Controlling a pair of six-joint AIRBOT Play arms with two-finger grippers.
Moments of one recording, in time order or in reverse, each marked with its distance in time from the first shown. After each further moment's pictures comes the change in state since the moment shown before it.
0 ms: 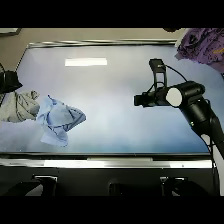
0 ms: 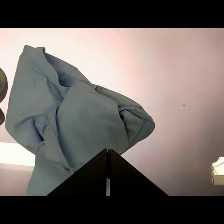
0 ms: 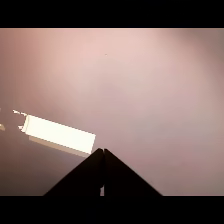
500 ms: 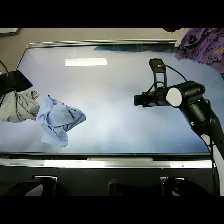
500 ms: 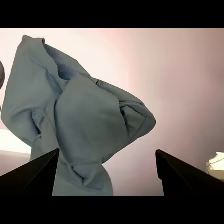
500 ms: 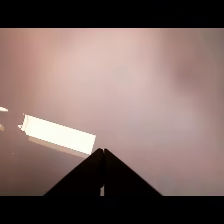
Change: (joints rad) left arm -0.001 -0.025 -0.035 0.021 0.000 -0.049; right arm 0.000 0.000 0.000 0.000 -0.004 0.000
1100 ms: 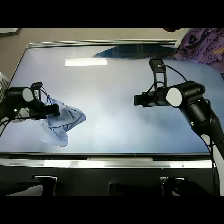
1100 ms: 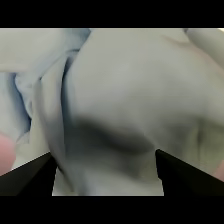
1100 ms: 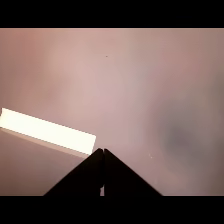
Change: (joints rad) left arm -0.006 -0.263 -0.505 0.079 0.349 -0.084; right arm 0.000 0.000 0.000 0.001 -0.001 0.000
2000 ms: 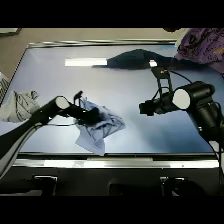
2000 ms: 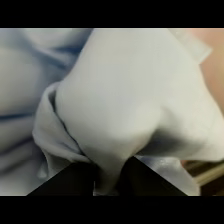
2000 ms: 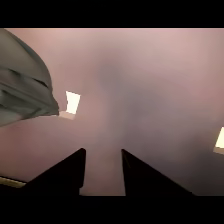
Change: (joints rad) left arm -0.414 -0.121 -0.050 -0.776 0.291 0.043; right arm 0.000 0.070 0.000 -0.046 0.252 -0.015
